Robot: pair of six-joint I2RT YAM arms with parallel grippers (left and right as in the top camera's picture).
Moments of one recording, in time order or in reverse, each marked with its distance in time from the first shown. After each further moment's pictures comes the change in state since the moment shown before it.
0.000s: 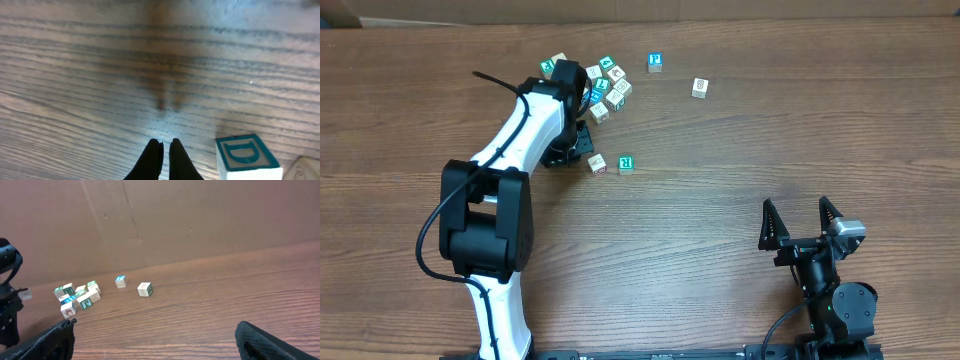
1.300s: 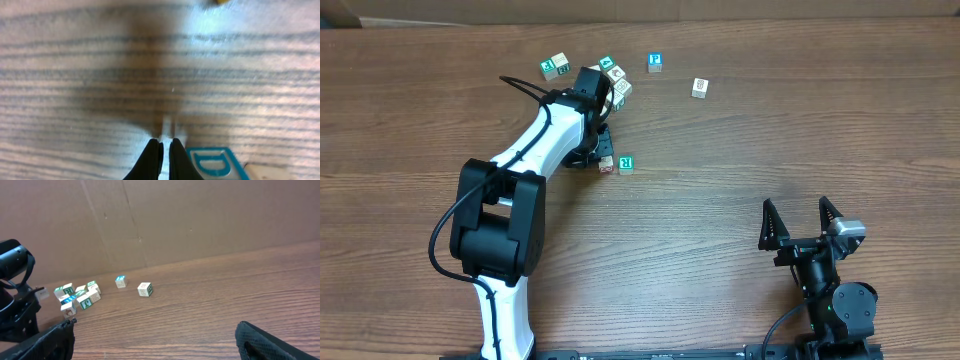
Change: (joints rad) left arm -0.076 0.000 -0.064 0.176 0.024 0.011; right arm 0.000 0.000 0.000 0.000 0.000 0.000
